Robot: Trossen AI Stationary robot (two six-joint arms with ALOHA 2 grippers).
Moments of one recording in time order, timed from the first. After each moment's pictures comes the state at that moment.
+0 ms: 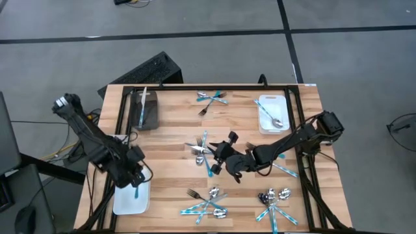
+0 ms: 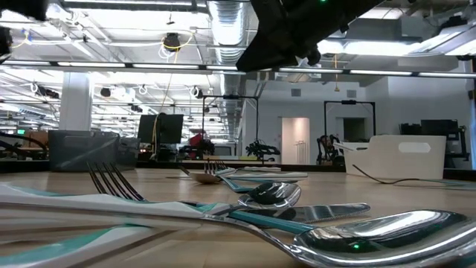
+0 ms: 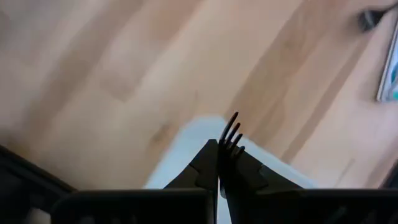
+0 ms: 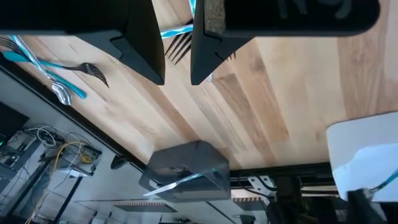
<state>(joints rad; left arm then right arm) -0.84 1.03 0.81 -1.14 -0.28 -1.51 0.34 1.72 1.04 0.18 0.84 0.26</state>
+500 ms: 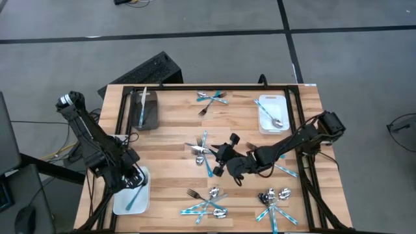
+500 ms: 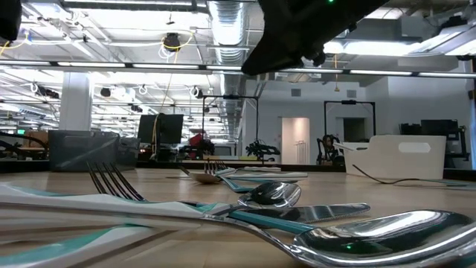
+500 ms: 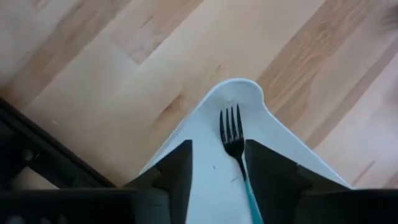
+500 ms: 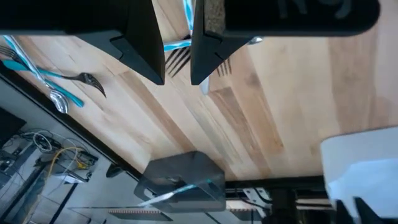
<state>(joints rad) -0.97 1.03 0.74 -1.15 -0.29 -1.77 0.37 1.70 1.04 0.10 0.83 0.29</state>
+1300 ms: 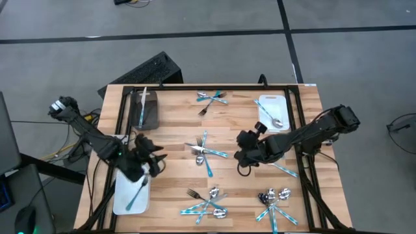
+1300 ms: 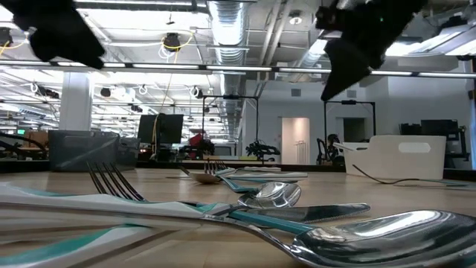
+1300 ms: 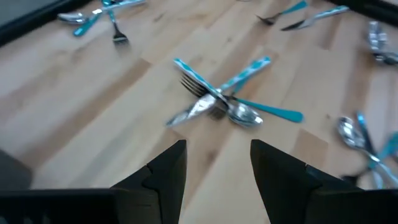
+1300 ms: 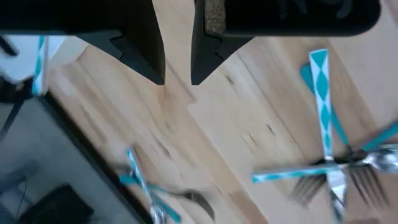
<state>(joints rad) -0.63 1.03 0.74 -0.75 -0.80 -1.05 0.30 1.49 1.00 -0.74 0.84 0.68</state>
